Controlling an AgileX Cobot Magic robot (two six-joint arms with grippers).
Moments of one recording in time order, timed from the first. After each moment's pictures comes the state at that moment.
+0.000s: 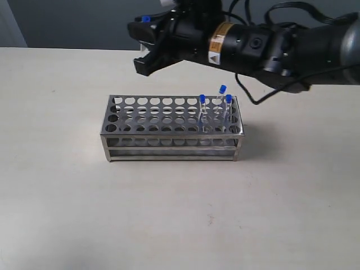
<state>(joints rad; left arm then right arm) 0.08 0.00 0.00 0.34 0.24 -0.35 0.56 1.80 -1.11 -0.75 -0.61 0.54</state>
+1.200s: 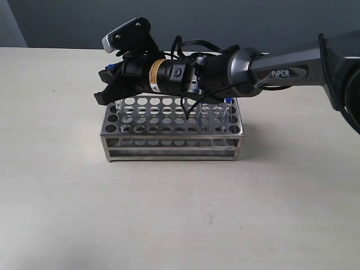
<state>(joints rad) 0.08 0.00 0.00 0.34 0.24 -0.35 0.67 2.18 -1.45 -0.81 -0.40 0.68</state>
